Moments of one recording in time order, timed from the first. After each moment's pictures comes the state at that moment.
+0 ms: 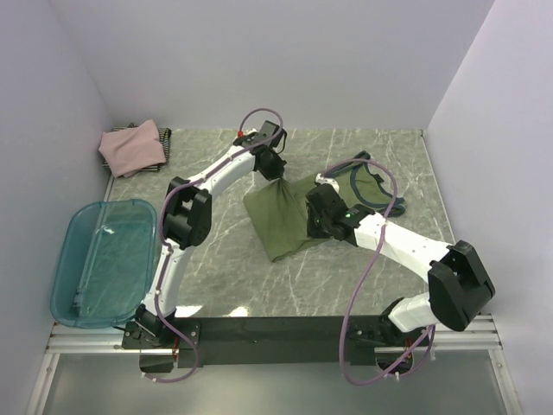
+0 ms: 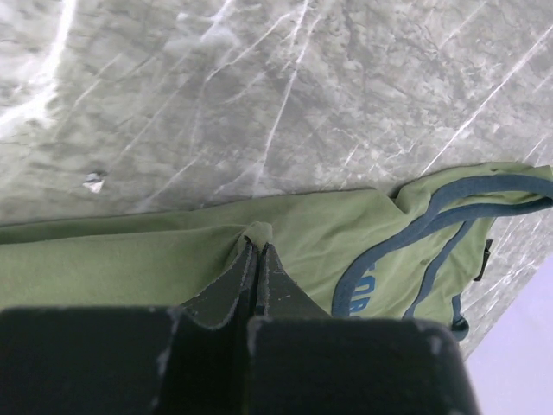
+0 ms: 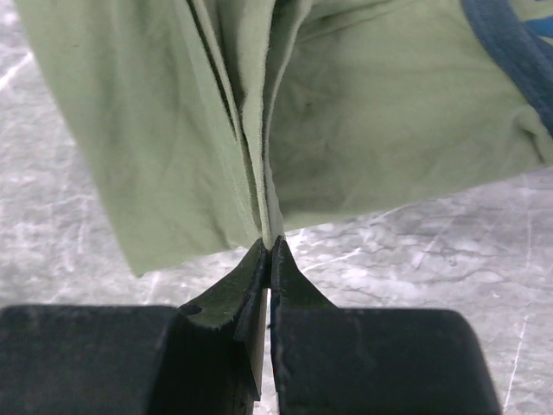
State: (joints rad) left arm -0.55 2.31 2.07 -0.73 -0.13 -1.19; right arm 0.68 1.40 0.92 -0.45 0.18 0.60
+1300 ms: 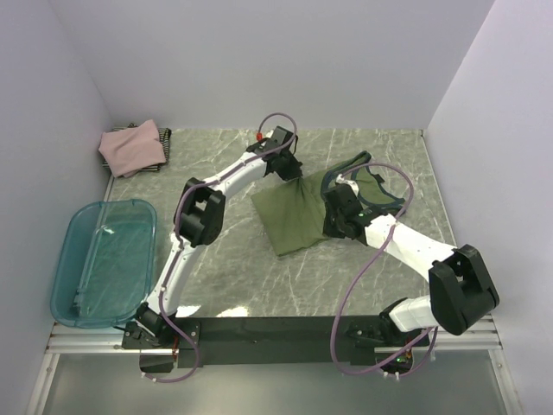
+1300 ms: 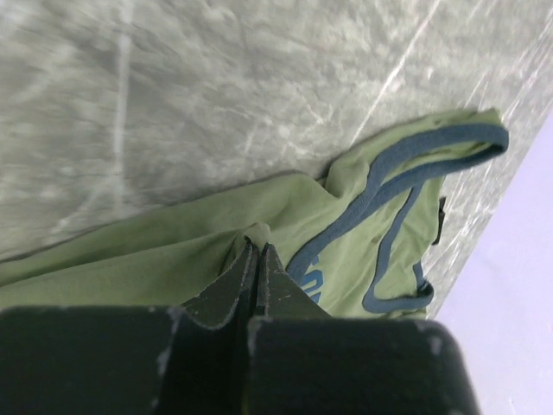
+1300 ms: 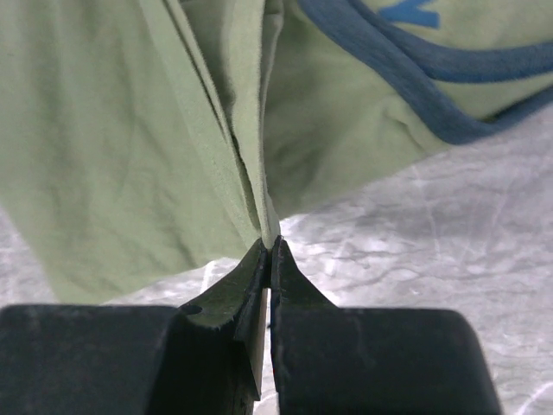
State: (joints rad) left arm -0.60 2.45 2.15 -0.53 0.00 -1.17; right arm 0.53 1.37 0.82 -0.42 0.19 0.59
